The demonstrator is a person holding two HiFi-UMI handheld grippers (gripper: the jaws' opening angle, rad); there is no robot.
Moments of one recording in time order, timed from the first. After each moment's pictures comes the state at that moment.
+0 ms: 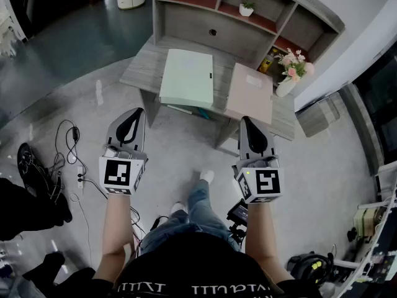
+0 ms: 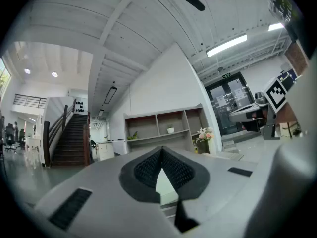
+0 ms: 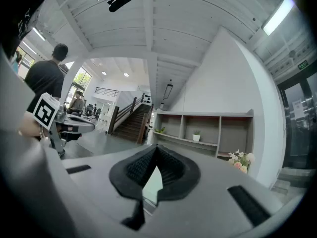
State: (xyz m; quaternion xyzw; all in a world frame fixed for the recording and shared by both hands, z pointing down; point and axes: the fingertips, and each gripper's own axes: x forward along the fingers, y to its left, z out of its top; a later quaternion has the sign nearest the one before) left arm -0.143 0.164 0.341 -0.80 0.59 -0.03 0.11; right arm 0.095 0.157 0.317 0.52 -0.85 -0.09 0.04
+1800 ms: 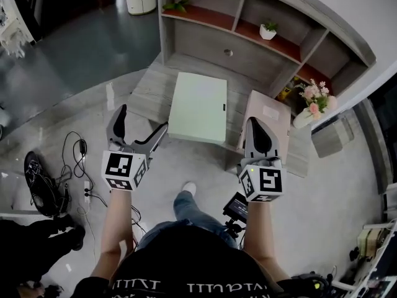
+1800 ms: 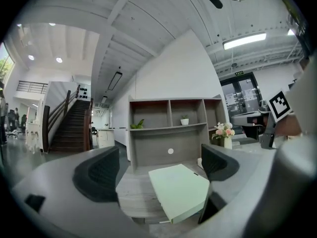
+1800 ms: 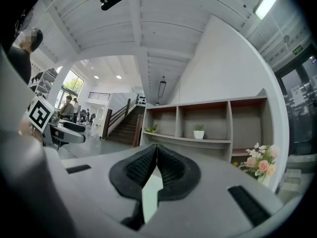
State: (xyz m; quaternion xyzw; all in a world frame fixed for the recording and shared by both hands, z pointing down) left arm -0.182 -0.007 0.359 -0.80 0.60 -0.04 0.03; right arm 0.077 -0.026 0.333 0.53 -0.84 -0.06 0.01
